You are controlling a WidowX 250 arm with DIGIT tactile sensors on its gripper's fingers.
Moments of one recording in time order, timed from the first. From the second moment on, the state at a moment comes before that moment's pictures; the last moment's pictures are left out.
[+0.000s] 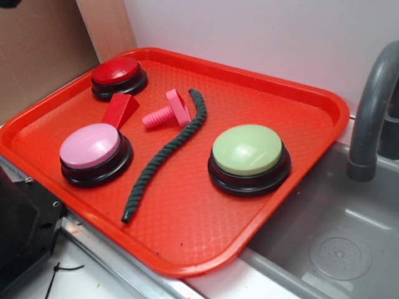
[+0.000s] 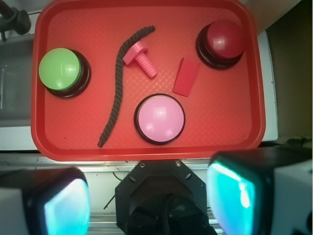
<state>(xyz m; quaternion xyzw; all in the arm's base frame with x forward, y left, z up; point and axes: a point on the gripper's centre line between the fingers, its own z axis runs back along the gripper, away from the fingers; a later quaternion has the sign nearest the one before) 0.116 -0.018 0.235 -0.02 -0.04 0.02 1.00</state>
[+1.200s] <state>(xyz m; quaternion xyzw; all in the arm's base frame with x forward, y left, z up) 0.157 0.047 0.158 0.05 -0.09 0.27 0.96</state>
